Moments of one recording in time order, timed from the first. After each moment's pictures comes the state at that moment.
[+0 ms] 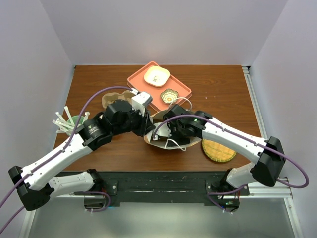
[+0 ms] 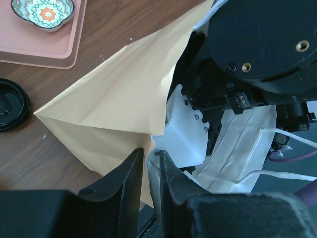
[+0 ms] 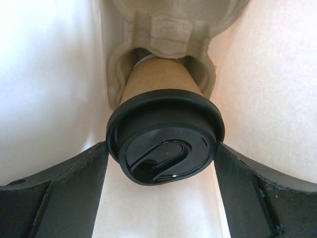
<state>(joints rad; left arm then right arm) -0.87 1.05 1.13 -0.58 0.06 -0.33 0.92 1.43 1.20 -0.87 0.15 -0.88</state>
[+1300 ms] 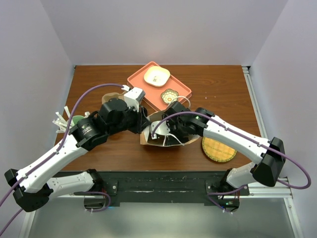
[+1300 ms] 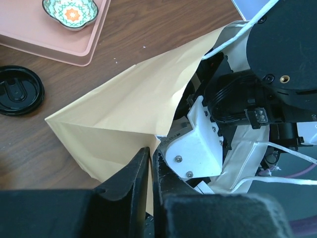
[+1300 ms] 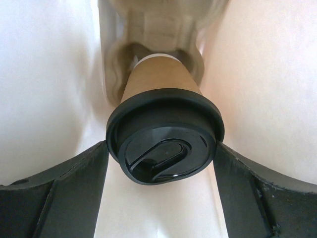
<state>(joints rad) -0.87 1.03 1.20 -0.66 -0.03 -0.44 0.92 1.42 1.28 -0.94 0.08 -0.86</state>
